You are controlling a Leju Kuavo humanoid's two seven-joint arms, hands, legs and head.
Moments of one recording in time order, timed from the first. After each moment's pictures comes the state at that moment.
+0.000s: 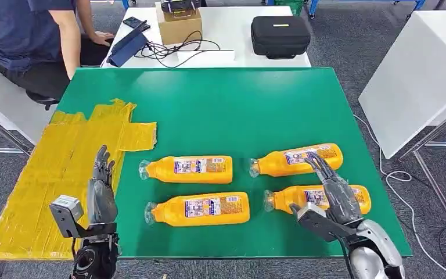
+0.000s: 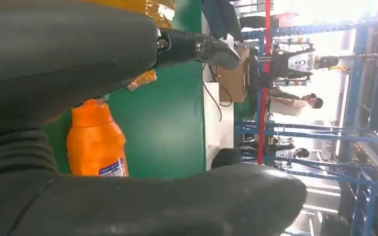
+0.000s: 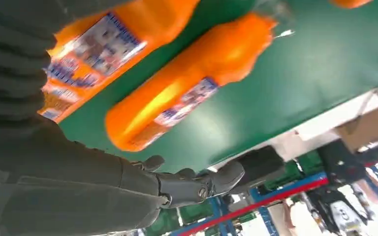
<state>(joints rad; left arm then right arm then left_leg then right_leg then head) 0.07 -0.11 -0.08 -1.51 0.05 0.03 -0.57 0.00 -0.15 0.07 -1.59 0.77 0.07 -0.28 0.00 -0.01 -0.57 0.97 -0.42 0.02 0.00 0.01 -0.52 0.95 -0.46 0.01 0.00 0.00</state>
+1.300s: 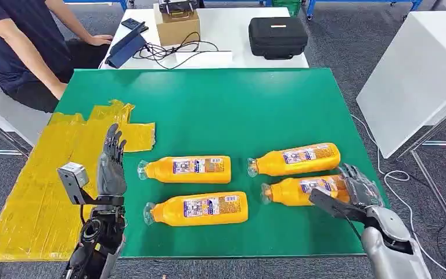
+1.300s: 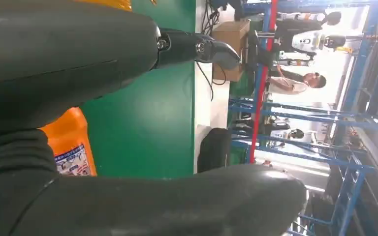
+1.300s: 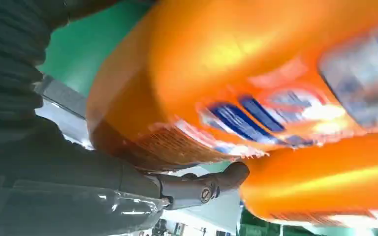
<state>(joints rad) -0.14 -0.11 -0.07 -1.34 0.14 -0.04 -0.51 -0.30 -0.19 0.01 -1.00 1.21 0.03 -0.04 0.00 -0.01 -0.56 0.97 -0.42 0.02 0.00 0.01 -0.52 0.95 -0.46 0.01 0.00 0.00</state>
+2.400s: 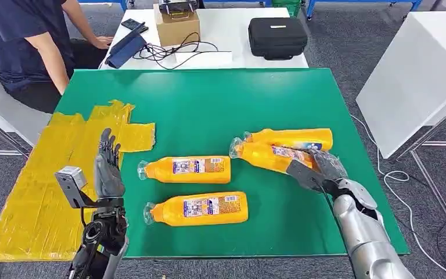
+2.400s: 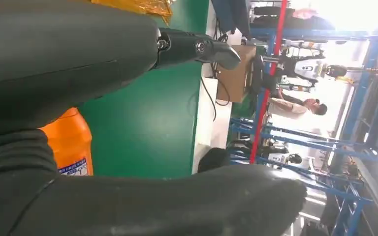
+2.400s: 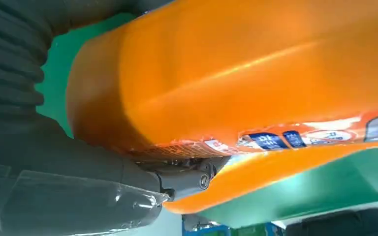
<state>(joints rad) -0.13 -0.14 -0.04 -1.31 0.17 0.02 -0.54 -0.51 -0.04 -0.05 -0.77 1.07 0.02 -0.26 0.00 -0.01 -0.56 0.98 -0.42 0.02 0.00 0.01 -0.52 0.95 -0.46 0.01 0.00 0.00</state>
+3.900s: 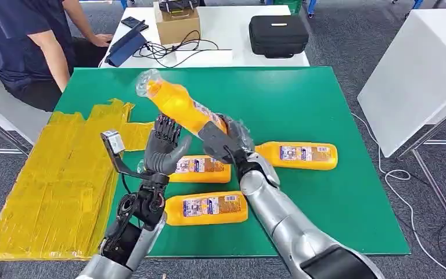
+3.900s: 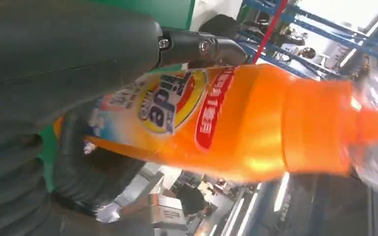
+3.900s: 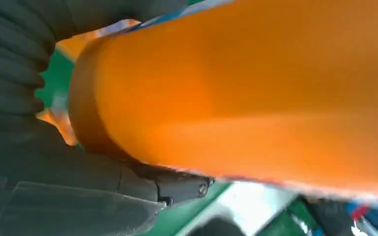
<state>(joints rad) -0.34 -0.25 -0.23 -1.18 0.44 -0.19 -0.37 -0.73 0.35 0.47 -0.57 0.47 -0.22 -0.09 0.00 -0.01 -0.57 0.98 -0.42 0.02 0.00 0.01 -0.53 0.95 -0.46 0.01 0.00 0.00</state>
